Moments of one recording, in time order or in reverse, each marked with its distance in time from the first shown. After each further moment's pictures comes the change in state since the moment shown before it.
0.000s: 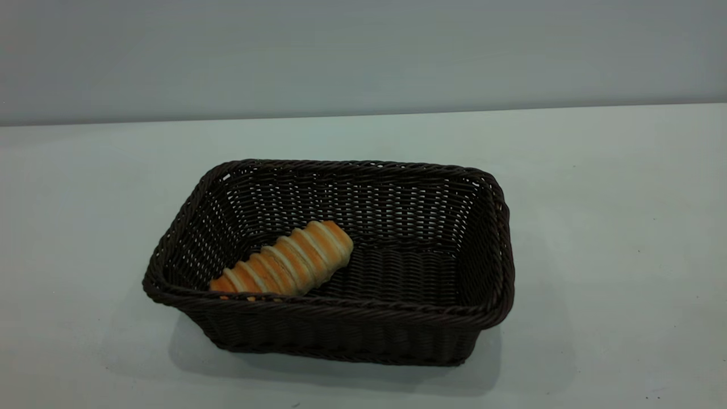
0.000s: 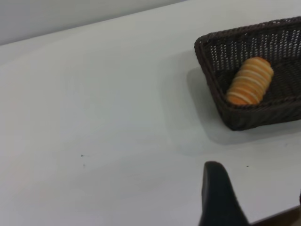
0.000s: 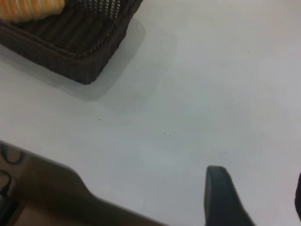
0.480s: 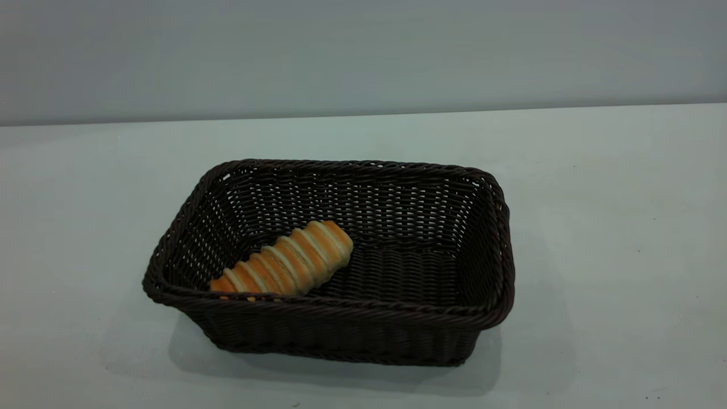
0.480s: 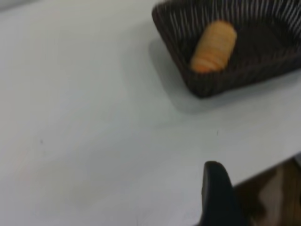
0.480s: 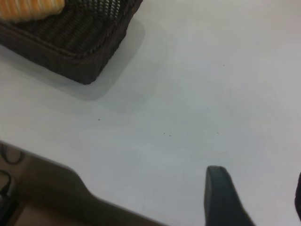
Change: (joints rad) left arm 0.000 -0.001 0.099 -0.114 -0.004 0.084; right arm 0.000 0.000 0.000 0.000 0.000 0.000
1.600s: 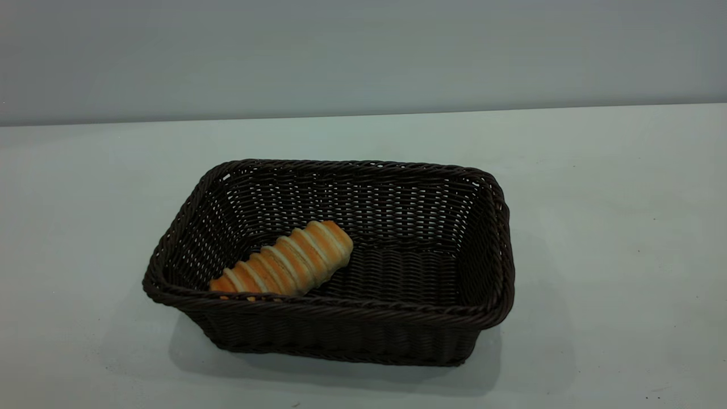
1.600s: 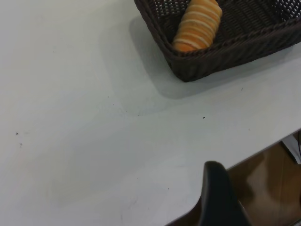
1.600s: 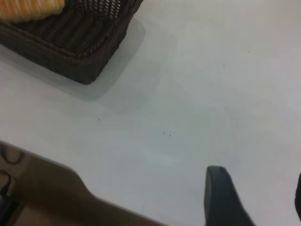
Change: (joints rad) left arm 0.000 0.000 0.058 -0.050 -0.025 0.019; right arm 0.000 0.000 0.000 0.000 0.000 -0.001
